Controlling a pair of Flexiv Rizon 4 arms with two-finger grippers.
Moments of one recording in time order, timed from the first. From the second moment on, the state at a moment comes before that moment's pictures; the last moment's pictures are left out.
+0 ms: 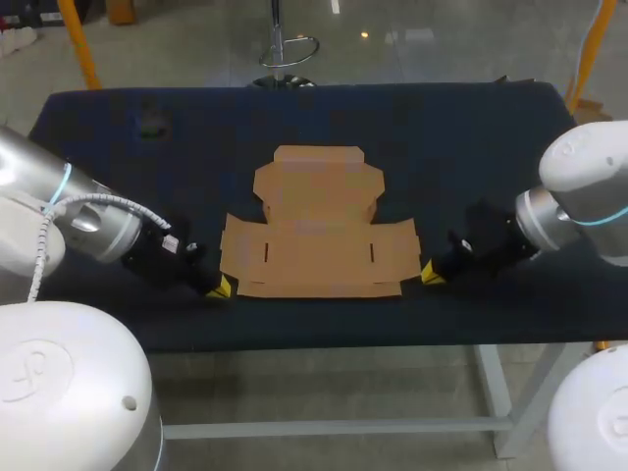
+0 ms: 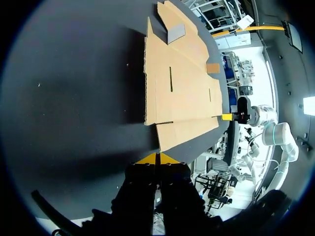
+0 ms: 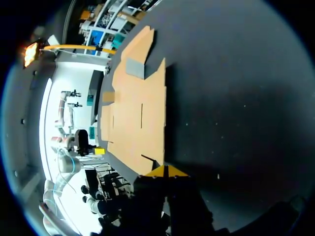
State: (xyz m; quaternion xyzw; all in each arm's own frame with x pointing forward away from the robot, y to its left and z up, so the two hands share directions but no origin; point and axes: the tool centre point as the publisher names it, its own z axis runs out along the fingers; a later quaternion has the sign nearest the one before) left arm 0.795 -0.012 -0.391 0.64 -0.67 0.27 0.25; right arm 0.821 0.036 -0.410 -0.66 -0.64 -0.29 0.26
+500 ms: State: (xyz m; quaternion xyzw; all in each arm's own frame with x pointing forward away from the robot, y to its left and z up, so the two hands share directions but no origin) left arm 0.800 -0.016 -0.392 0.64 -0.68 0.26 0.25; right arm 0.829 0.035 -0.407 -0.66 -0.65 -0.29 0.25
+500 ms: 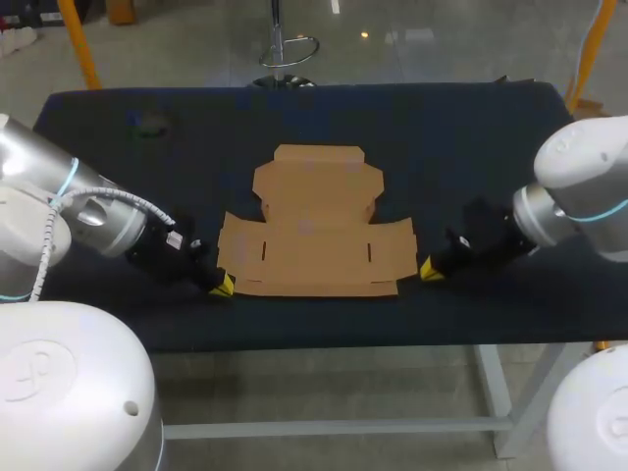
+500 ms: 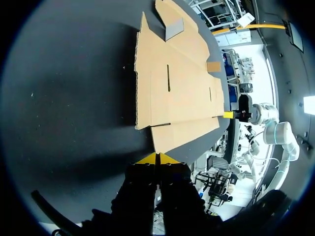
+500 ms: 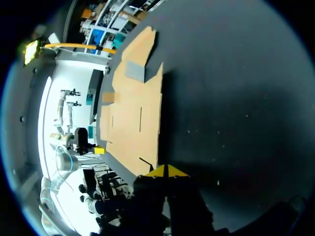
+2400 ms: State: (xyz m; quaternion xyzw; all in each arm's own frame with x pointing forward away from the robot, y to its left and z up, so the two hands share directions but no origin) left arm 0.791 -0.009 -0.400 0.64 -0.68 0.25 0.26; right arm 0.805 0.081 -0.426 -0.66 -0.65 -0.27 0.27
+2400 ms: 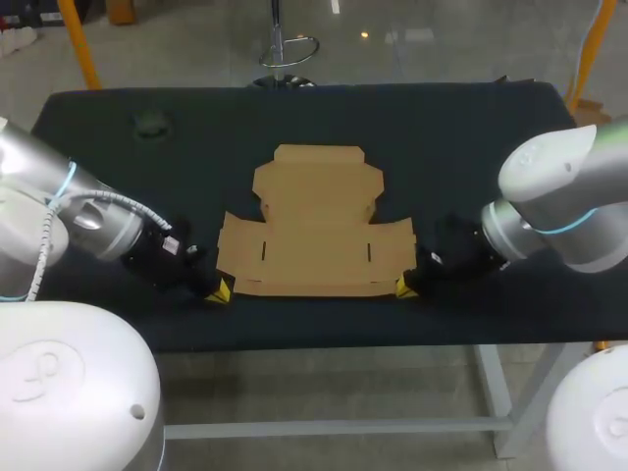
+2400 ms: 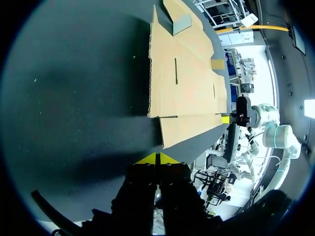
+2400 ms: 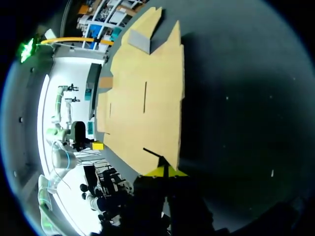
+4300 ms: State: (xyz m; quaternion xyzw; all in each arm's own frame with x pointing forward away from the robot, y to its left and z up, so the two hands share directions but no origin) left arm 0.813 -0.006 -0.409 0.66 -0.65 0.24 0.28; right arm 0.818 0.089 -0.427 -0.65 -0.65 -0.28 0.28
